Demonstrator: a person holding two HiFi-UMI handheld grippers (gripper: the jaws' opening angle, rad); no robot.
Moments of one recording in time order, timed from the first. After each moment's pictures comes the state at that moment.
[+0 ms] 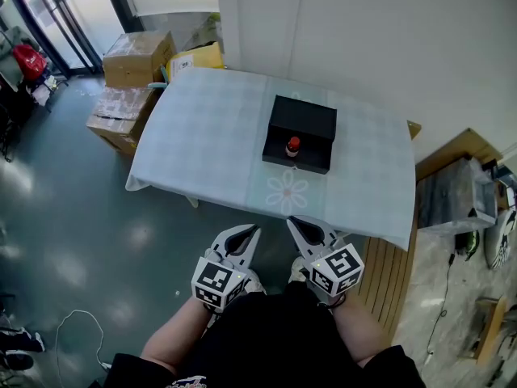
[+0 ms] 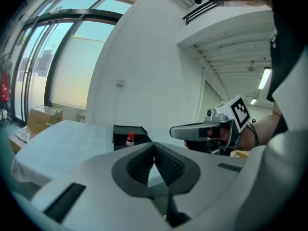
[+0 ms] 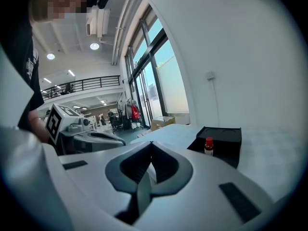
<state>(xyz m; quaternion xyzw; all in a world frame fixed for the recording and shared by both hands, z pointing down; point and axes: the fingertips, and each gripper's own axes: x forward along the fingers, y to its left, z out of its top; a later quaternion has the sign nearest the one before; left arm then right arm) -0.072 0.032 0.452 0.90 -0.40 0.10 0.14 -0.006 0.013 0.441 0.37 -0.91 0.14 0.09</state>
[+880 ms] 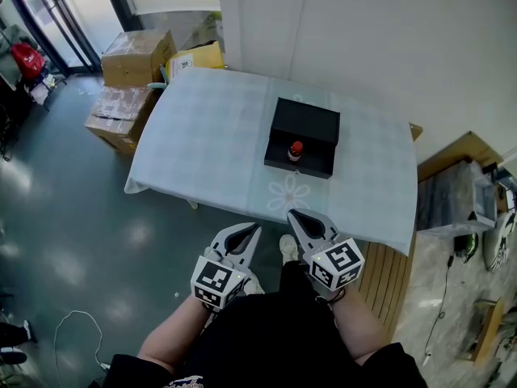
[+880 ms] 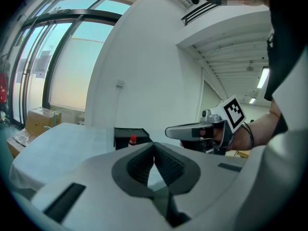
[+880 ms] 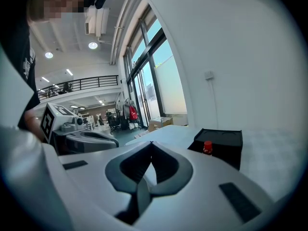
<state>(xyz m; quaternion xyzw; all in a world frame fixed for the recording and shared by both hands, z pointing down) -0.079 0.009 0.449 0.91 -0.39 0.09 0.13 -0.011 -0.023 0.445 0.38 -0.91 0.14 0.09</state>
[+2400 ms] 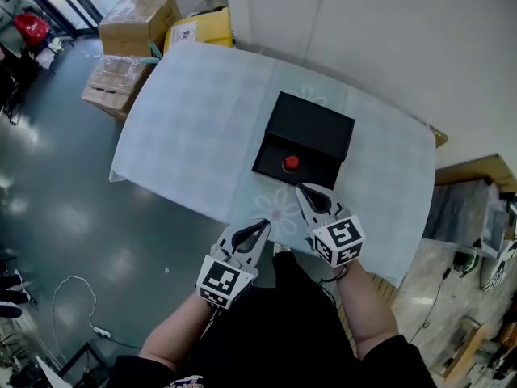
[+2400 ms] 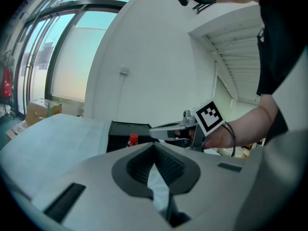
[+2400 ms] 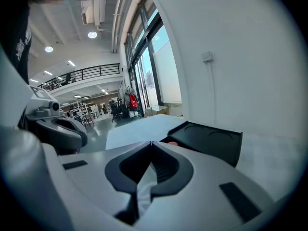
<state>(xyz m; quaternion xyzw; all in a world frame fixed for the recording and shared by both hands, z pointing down) -0.002 -0.102 0.491 0.88 -0.42 0.12 0.17 0.052 -0.190 0.521 0.34 -0.91 0.15 0.16</state>
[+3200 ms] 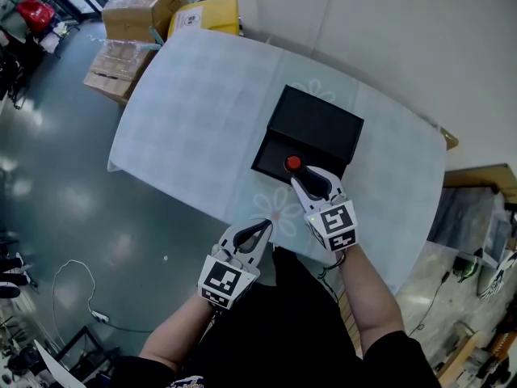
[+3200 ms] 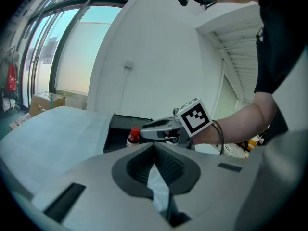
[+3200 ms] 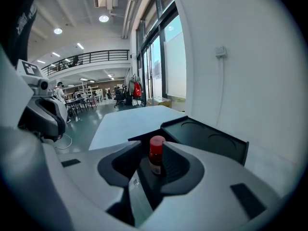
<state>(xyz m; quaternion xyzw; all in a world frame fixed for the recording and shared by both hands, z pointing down) 0.012 -0.112 0.514 0.87 -0.44 0.13 0.20 0.052 -0.231 0.562 0.31 -0.91 0.09 0.24</state>
